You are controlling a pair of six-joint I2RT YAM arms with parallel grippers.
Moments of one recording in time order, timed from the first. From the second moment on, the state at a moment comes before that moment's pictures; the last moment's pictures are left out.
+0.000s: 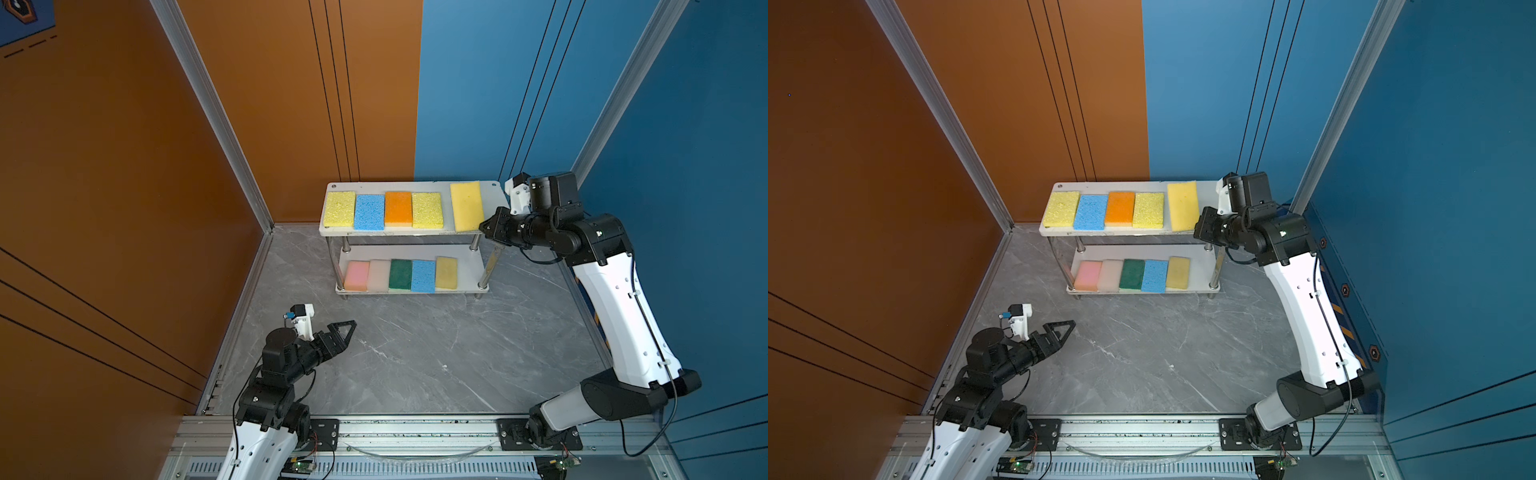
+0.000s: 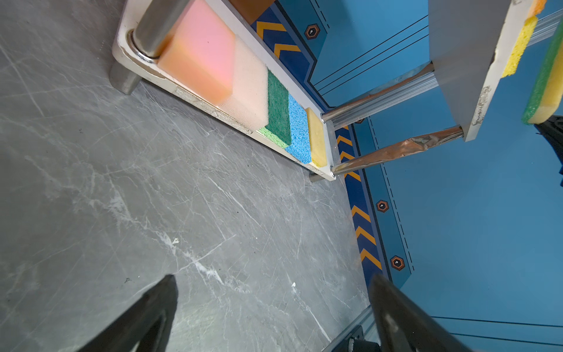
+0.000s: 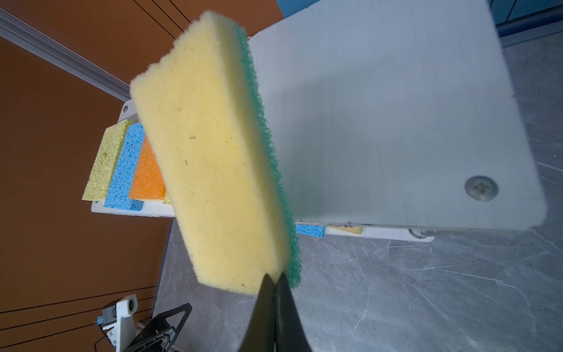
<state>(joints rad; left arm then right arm) -0.18 0.35 0.38 -0.45 0.43 -0.83 0.34 1.55 2.08 -1.19 -0.19 0.54</state>
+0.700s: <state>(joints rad) -0.15 0.34 0.38 -0.48 0.44 -0.83 0.33 1.68 2.17 -1.20 -0.21 0.57</state>
